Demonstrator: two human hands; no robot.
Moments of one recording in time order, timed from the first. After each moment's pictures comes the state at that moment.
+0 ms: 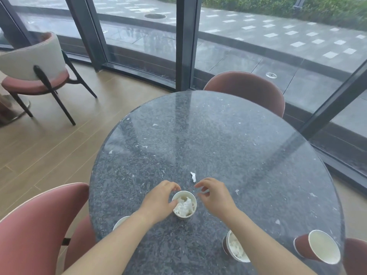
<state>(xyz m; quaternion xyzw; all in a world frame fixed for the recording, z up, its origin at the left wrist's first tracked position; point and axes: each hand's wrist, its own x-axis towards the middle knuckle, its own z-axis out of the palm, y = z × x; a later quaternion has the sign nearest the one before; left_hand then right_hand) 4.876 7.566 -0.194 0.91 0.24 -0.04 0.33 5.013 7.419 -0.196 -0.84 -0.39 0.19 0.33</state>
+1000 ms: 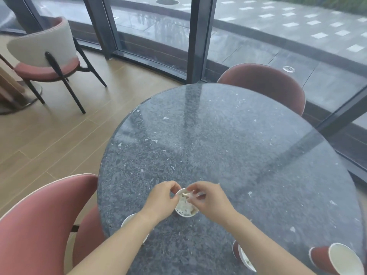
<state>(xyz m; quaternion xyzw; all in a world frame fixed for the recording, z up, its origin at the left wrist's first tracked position) 4.868 7.578 -0.192 0.85 0.33 -0.02 0.41 4.987 7.452 -0.188 -0.78 -0.40 0.29 0.37</state>
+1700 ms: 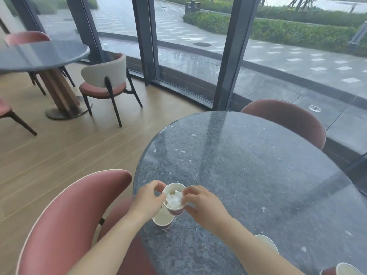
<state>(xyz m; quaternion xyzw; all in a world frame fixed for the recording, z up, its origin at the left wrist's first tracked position) 4.751 7.569 -0.112 0.77 0.46 0.12 0.43 4.905 7.454 -0.124 -0.71 -0.67 0.13 0.21</state>
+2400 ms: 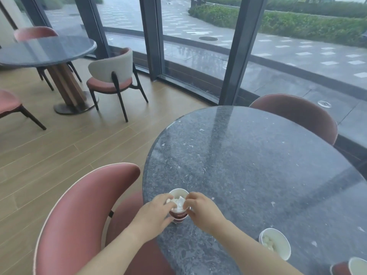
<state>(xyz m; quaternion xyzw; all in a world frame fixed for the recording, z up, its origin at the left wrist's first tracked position) 4.702 7.557 -0.163 0.95 0.27 -0.02 0.16 4.874 7.467 -0.173 -0.72 -0.66 0.18 0.15</state>
